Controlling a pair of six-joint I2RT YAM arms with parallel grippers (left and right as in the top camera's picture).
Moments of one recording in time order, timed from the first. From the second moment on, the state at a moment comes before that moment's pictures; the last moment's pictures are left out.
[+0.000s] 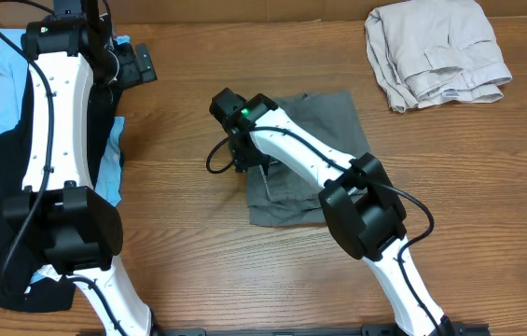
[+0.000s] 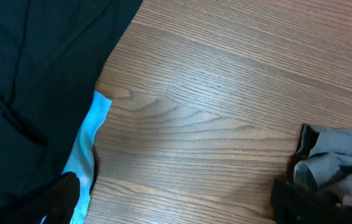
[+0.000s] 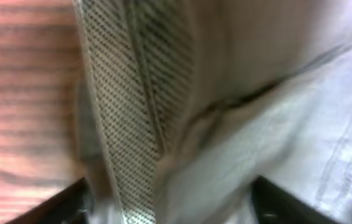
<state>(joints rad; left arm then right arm) 0.10 2.06 2.09 -1.21 0.08 -0.24 0.71 2.41 2.00 -1.13 0.22 0.54</state>
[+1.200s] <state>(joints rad) 0.10 2.06 2.09 -1.20 0.07 -0.24 0.22 2.27 2.82 -1.64 0.18 0.52</state>
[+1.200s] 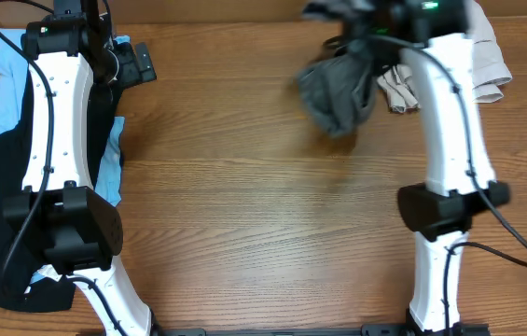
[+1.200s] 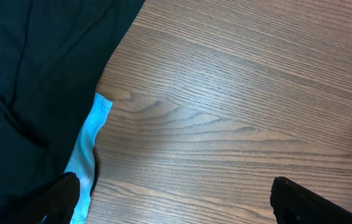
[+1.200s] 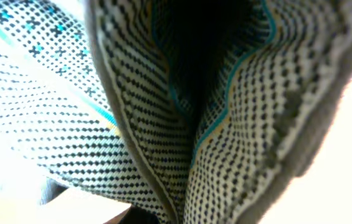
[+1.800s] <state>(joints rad) 0.10 2.06 2.09 -1.20 0.07 -0.24 -0.19 2.22 2.77 -1.48 0.18 0.89</state>
